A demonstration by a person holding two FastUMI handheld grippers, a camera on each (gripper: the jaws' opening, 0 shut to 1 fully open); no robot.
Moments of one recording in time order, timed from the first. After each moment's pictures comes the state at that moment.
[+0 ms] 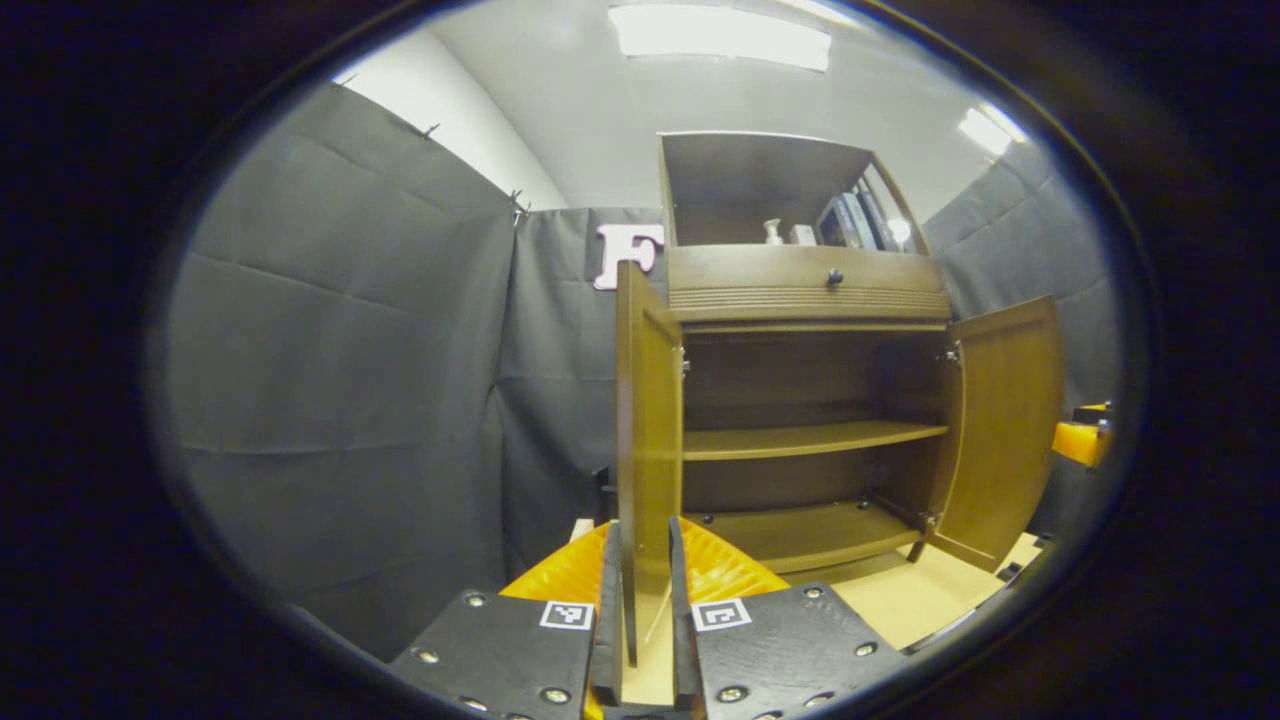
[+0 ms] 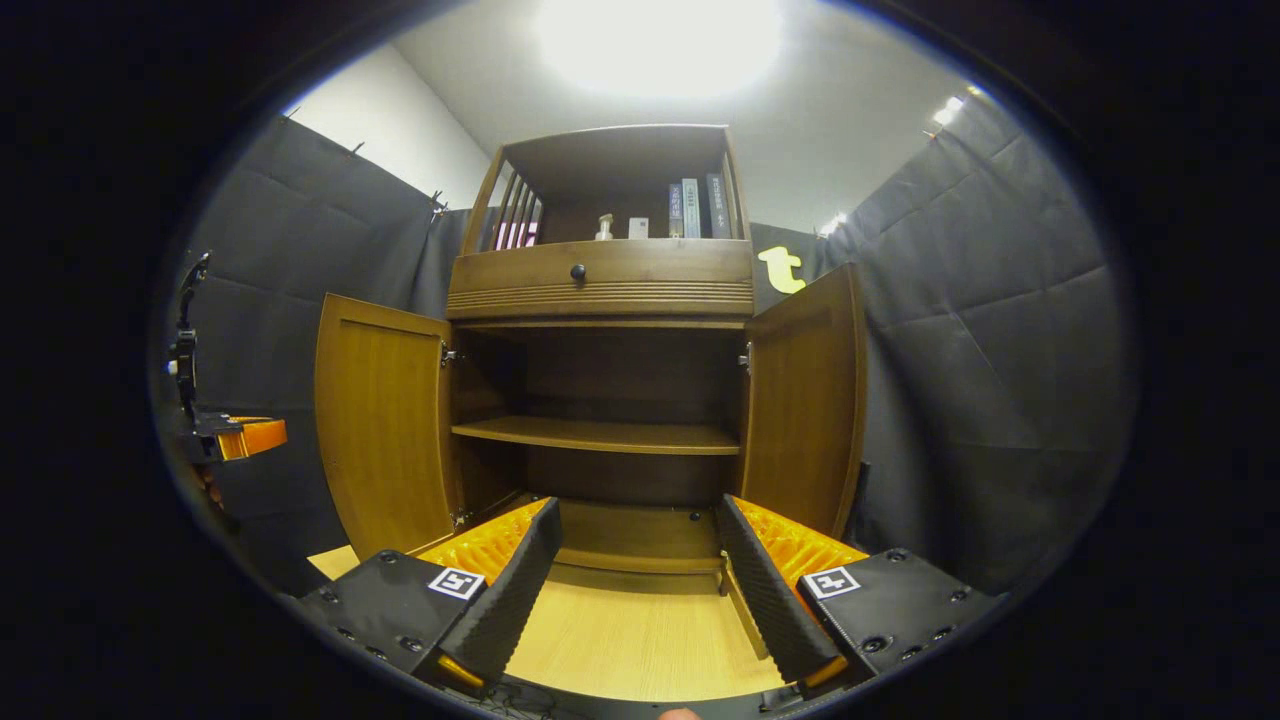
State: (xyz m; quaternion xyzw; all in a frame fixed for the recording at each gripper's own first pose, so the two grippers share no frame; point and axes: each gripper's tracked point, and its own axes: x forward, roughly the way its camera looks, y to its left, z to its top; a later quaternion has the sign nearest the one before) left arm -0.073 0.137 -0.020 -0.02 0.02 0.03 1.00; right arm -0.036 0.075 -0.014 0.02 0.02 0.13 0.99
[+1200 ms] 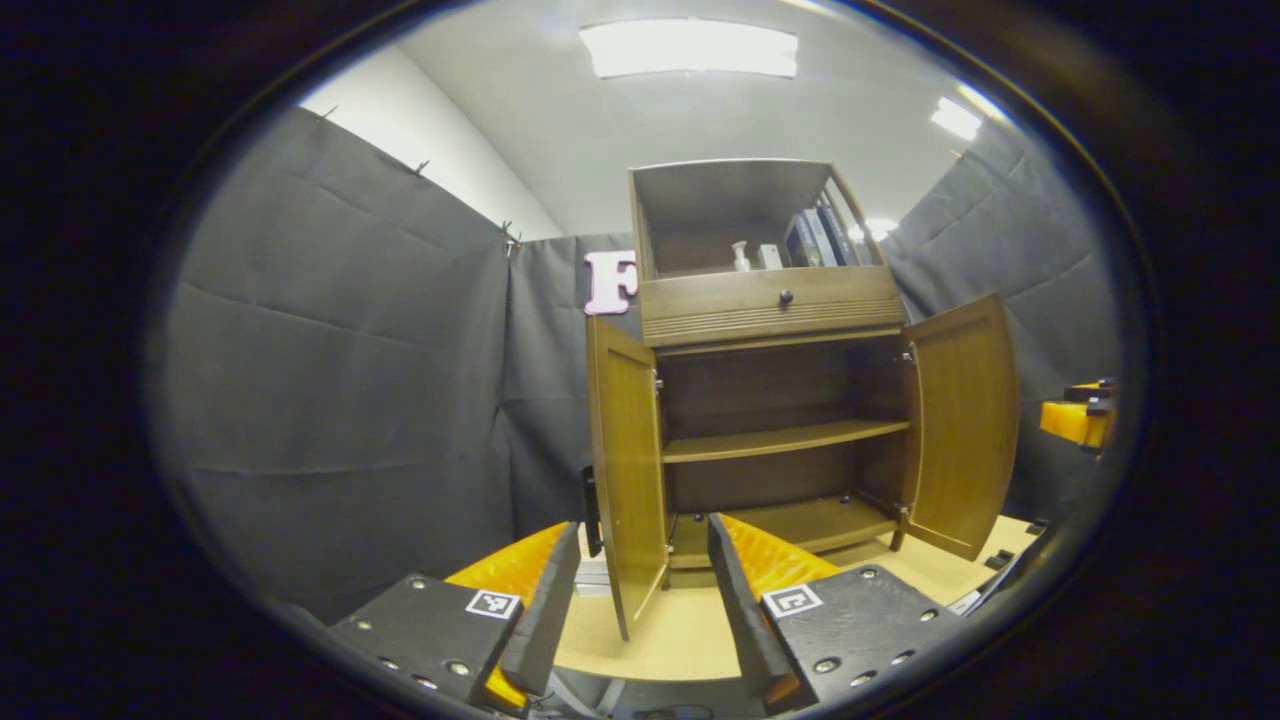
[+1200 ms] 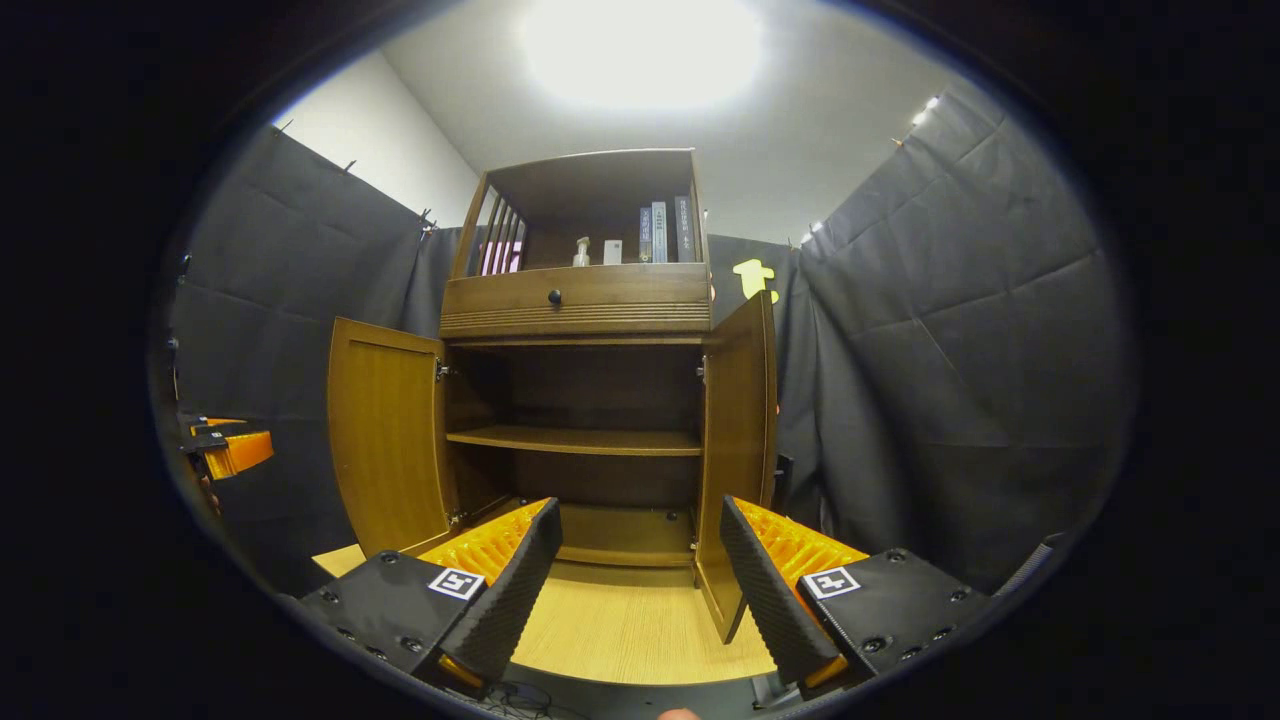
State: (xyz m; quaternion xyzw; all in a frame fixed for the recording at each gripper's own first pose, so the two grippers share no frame) left arm -0.160 0.105 -0.002 0.01 0.00 0.04 1.00; right arm -0.090 0.025 -0.006 0.03 0.01 0.11 0.99
